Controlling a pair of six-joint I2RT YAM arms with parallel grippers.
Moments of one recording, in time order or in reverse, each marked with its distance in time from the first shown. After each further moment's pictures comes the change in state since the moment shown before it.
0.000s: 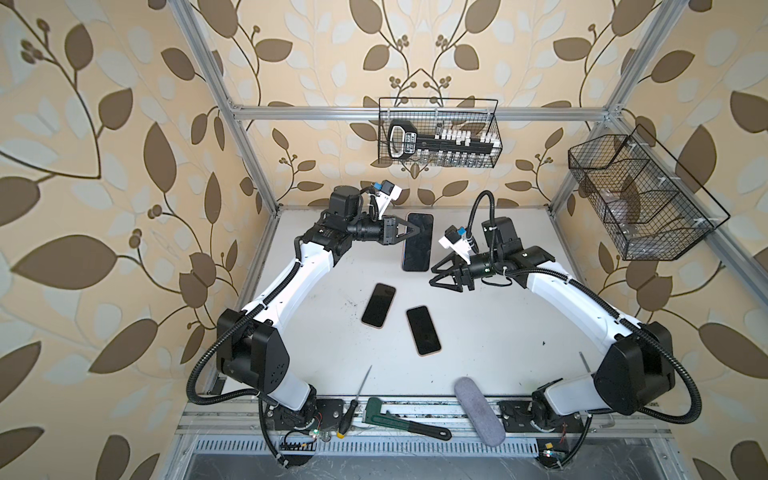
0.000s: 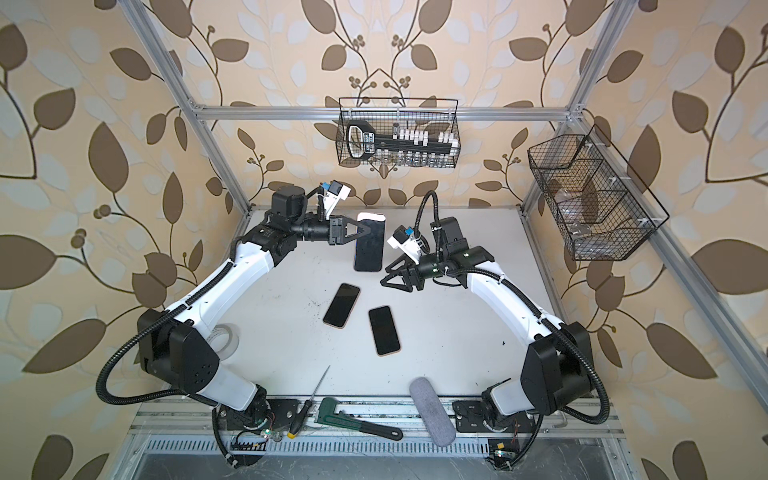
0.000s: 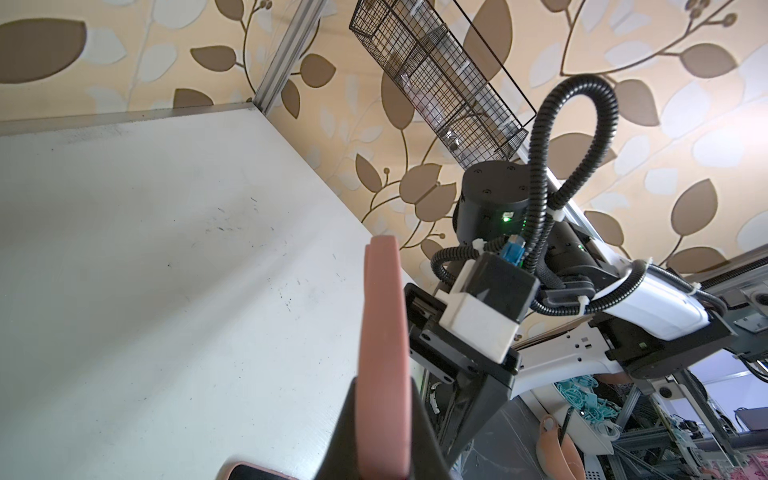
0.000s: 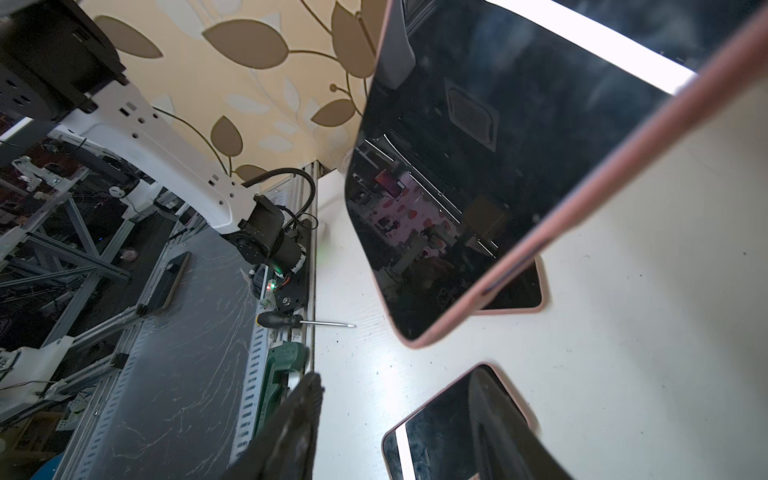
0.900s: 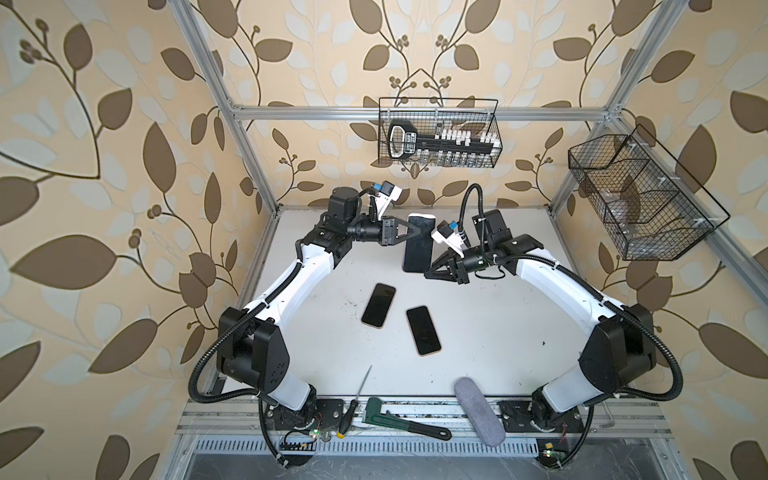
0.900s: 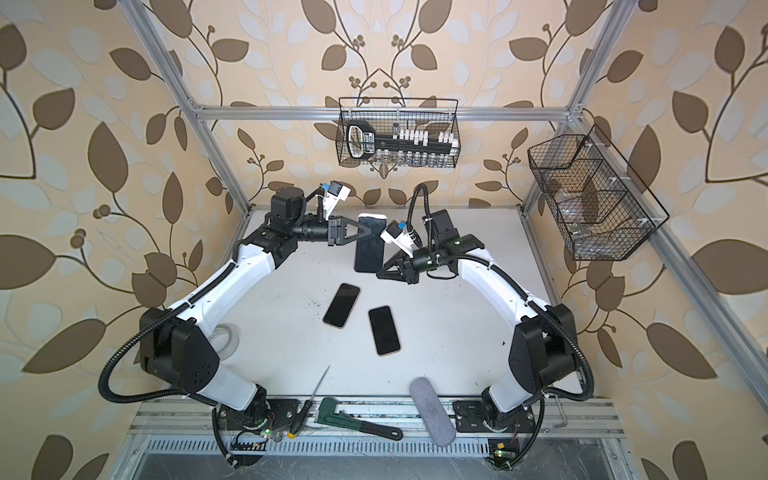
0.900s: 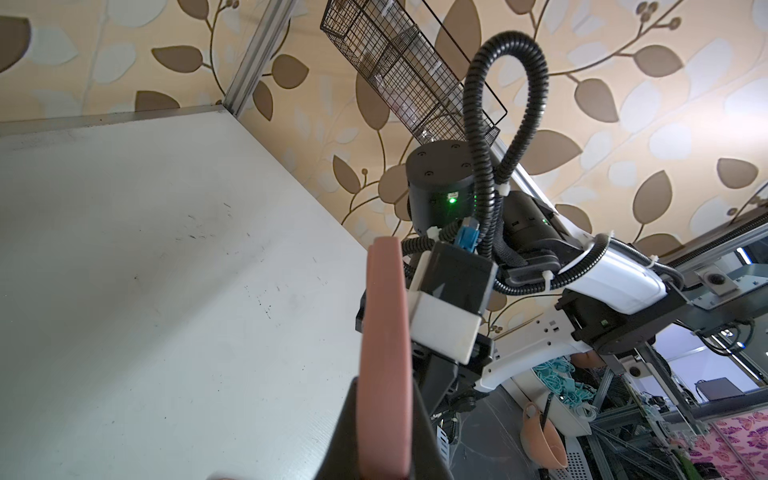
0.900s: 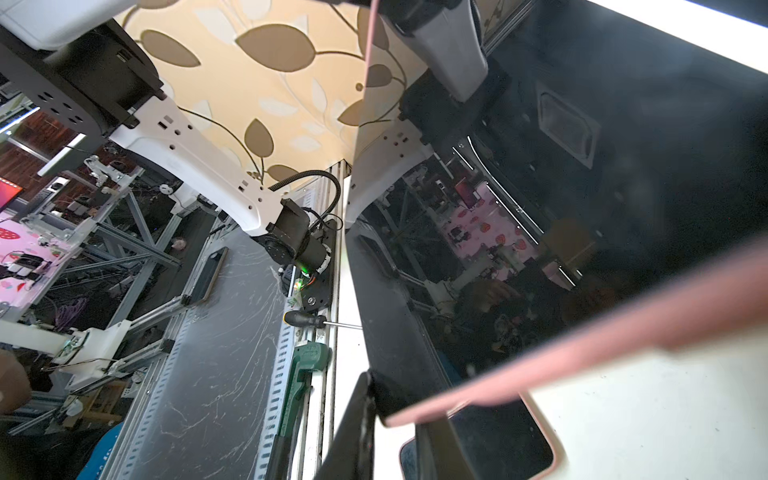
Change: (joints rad) left arm 0.000 0.002 -0.036 0.104 0.077 -0.040; right arm 0.014 0.119 0.122 -0.117 -0.076 -0.046
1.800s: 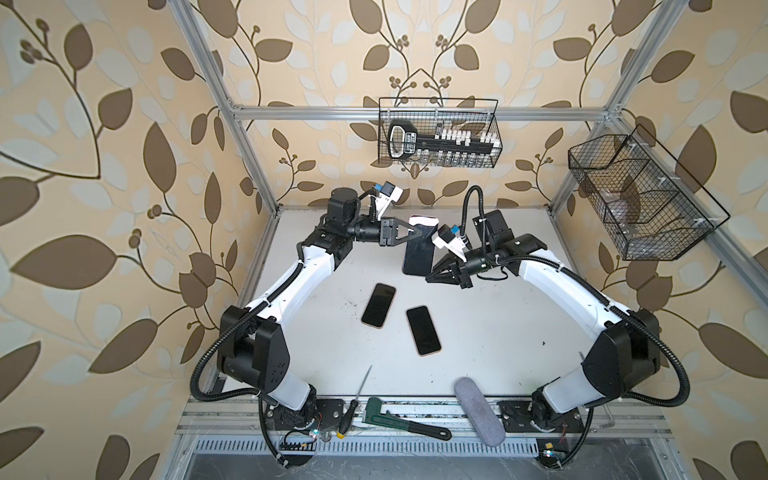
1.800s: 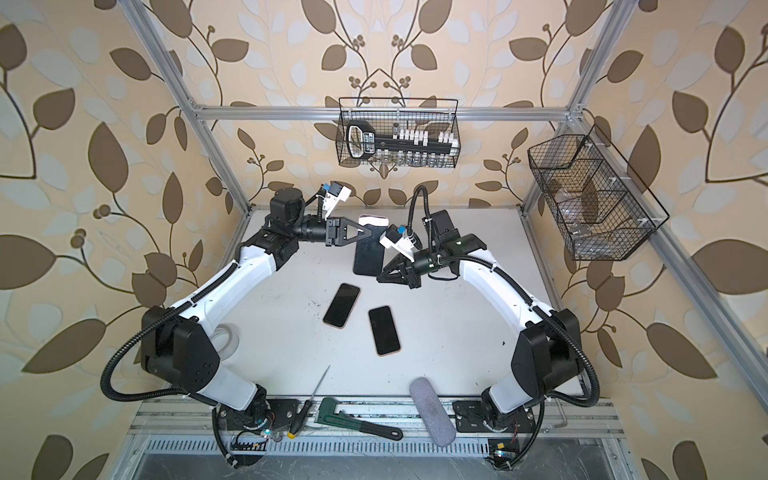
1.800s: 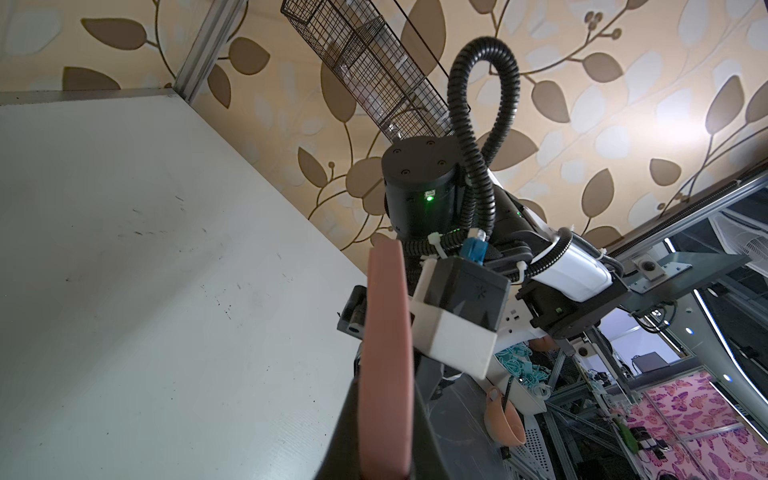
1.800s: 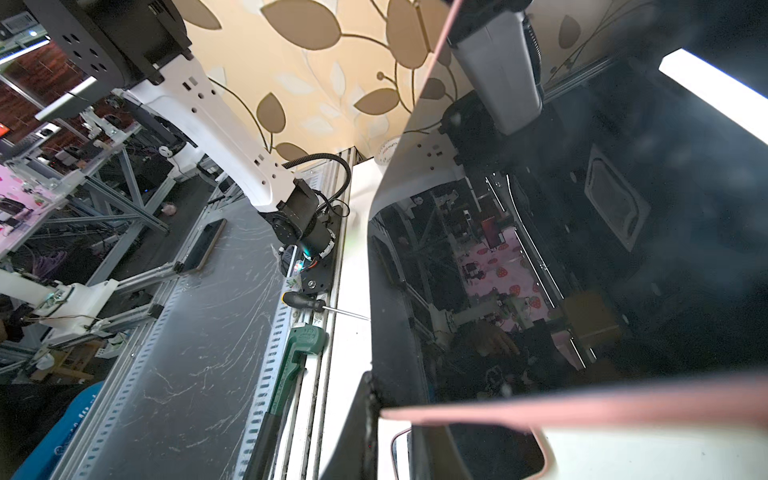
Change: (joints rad) left arm 0.002 0.003 -0.032 0.121 0.106 -0.123; right arm 0.021 -0.041 0.008 -0.075 0.015 -0.153
